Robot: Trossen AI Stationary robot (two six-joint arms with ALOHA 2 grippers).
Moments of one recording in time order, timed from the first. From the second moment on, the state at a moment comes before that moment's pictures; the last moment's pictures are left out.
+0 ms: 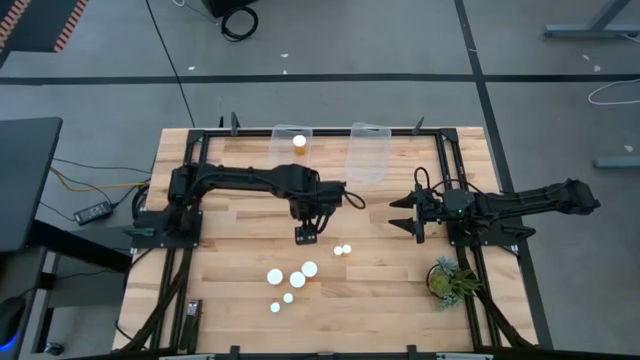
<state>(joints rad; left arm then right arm) -0.01 2.00 1.86 -1.27 0.06 -0.09 0.03 0.37 0.01 0.10 0.13 0.33</state>
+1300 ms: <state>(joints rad) -0.30 2.07 1.85 -1.16 0.00 -0.46 0.03 0.38 0.01 0.10 0.13 0.33</state>
